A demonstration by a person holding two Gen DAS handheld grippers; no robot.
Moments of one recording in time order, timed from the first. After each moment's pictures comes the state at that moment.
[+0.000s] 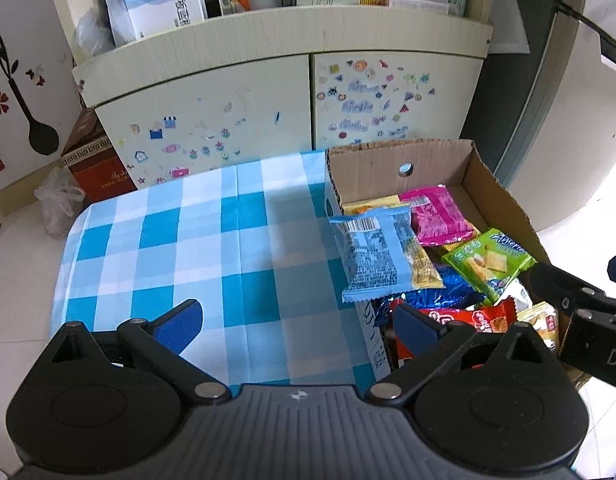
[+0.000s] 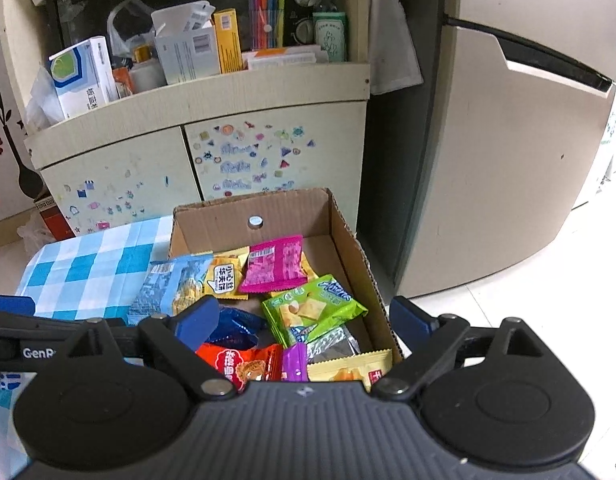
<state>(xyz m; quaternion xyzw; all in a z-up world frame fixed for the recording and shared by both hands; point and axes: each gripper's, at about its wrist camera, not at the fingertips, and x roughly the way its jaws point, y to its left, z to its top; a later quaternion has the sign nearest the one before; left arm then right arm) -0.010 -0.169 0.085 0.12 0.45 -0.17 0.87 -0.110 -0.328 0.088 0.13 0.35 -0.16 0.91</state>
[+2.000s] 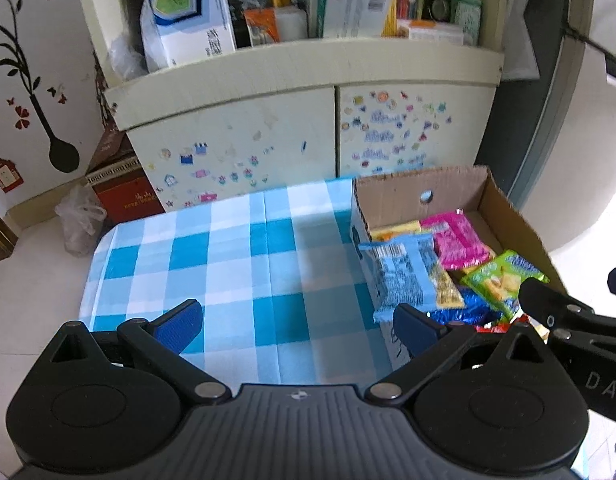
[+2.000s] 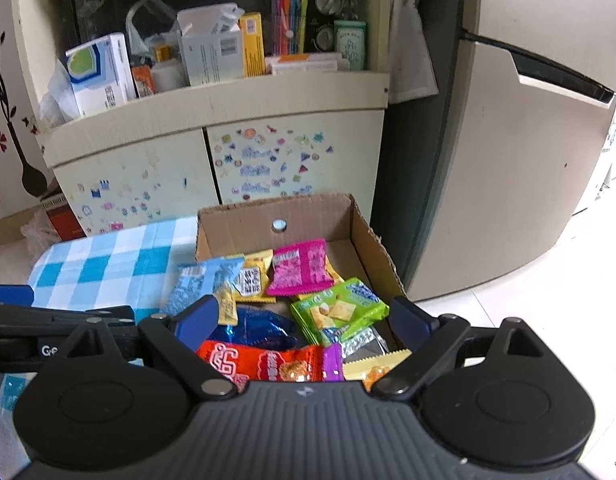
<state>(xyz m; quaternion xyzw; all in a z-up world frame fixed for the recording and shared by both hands) -0.013 -0.150 0.103 0.11 0.41 -0.15 0.89 -0.104 -0.300 0.101 0.12 0.35 -0.16 0.92</state>
